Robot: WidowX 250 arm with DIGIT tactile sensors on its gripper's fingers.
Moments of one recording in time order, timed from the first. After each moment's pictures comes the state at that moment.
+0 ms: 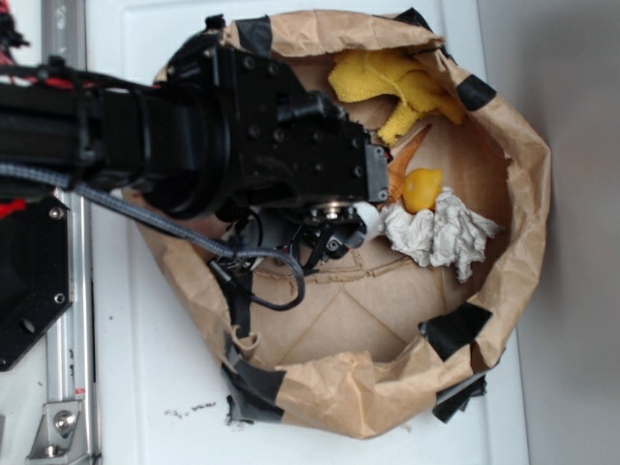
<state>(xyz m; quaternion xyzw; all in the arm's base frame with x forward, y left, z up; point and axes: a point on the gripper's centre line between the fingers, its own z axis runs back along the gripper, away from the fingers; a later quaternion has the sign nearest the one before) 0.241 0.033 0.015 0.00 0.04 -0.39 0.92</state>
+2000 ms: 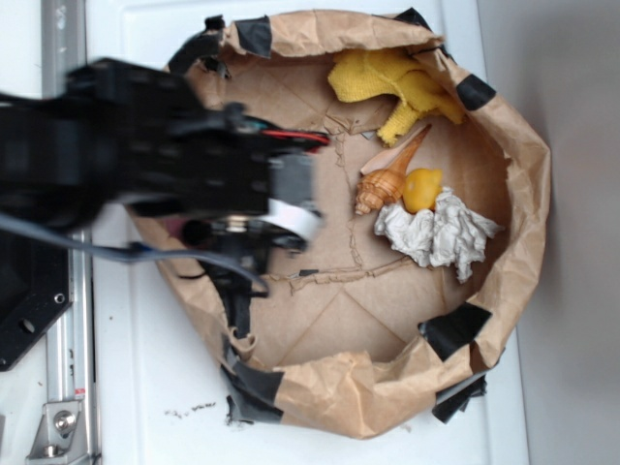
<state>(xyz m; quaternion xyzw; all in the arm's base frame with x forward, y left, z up) 0.215 0.024 0.034 0.03 -0.04 -0.23 0.97</state>
